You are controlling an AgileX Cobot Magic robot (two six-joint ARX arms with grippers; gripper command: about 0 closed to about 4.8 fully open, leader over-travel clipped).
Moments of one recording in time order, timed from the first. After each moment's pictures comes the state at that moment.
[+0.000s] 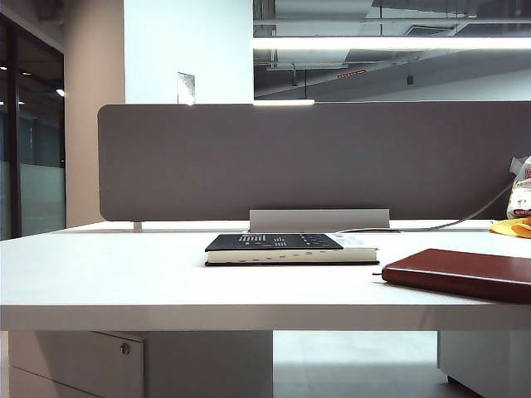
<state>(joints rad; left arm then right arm) 0.09 0.01 0.01 -0.16 0.11 -0.31 0.02 0.00 0.01 -0.06 0.00 0.13</state>
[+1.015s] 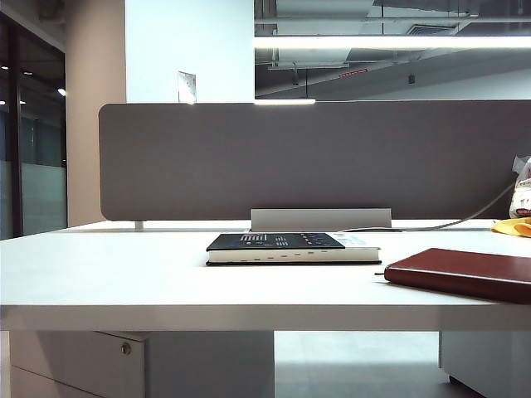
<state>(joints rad) -0.03 0.01 0.01 -0.15 0.19 -0.24 0.02 0.00 0.01 -0.11 0.13 0.23</state>
